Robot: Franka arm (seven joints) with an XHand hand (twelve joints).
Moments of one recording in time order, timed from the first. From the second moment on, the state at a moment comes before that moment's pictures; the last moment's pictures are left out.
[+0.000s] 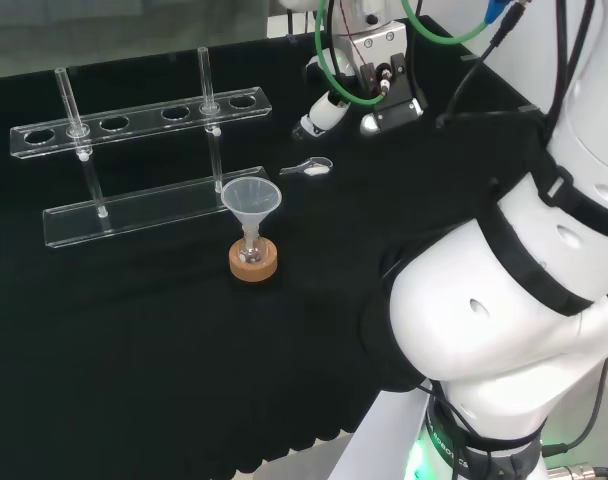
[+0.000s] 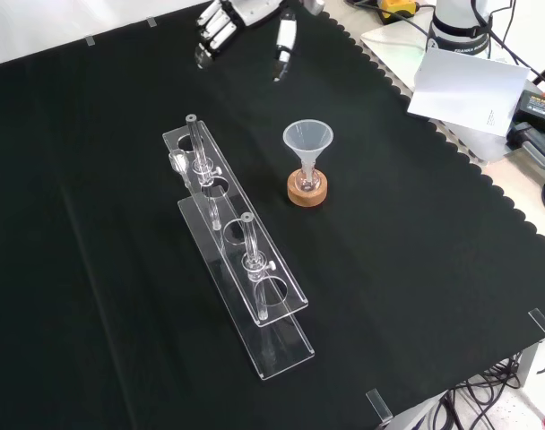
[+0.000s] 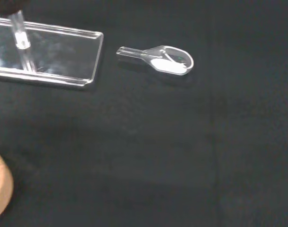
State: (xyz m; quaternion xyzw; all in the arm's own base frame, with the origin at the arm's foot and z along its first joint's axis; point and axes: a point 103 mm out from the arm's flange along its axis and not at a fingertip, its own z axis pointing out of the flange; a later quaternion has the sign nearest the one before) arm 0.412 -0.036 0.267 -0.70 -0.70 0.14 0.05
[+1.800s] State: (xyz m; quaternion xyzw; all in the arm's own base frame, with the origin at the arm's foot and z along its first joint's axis) arm 0.521 -0.079 0.149 -0.69 -0.69 0.21 0.06
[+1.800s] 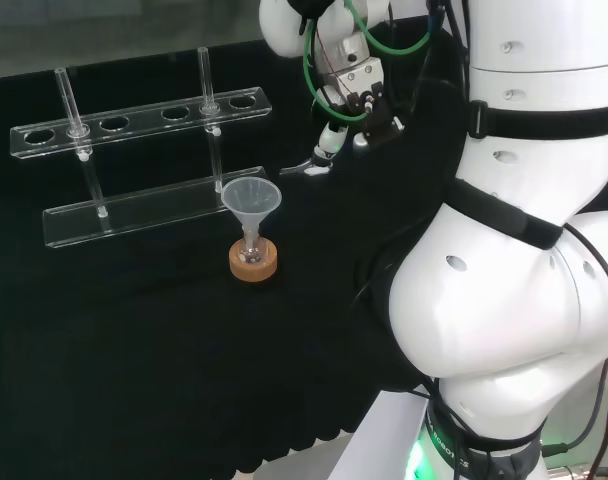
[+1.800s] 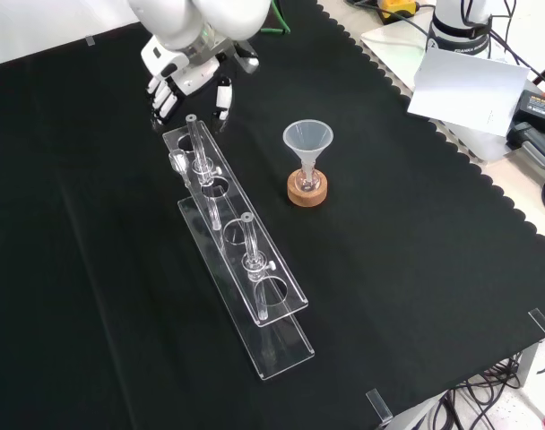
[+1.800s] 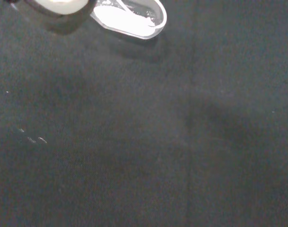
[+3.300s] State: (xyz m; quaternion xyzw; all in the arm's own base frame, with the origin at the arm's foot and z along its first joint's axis) arm 0.560 -0.071 0.097 -0.68 -0.70 0.23 0.06
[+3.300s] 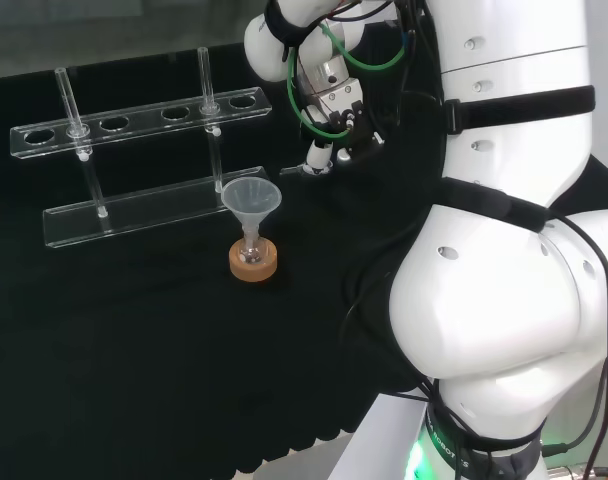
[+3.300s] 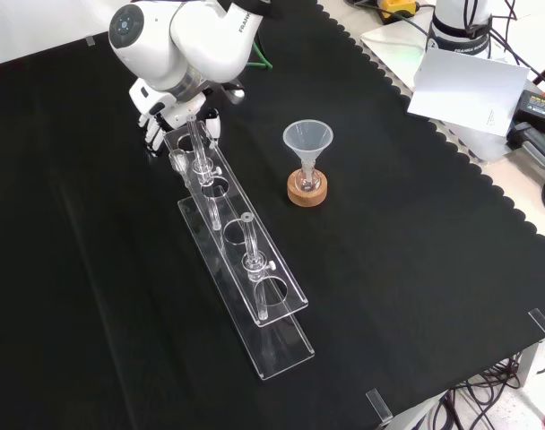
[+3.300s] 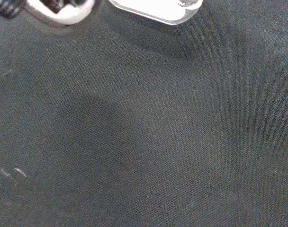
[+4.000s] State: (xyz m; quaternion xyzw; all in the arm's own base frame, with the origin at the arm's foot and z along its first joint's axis) arm 0.564 -0.080 0.088 -0.67 -0.71 0.23 0.07
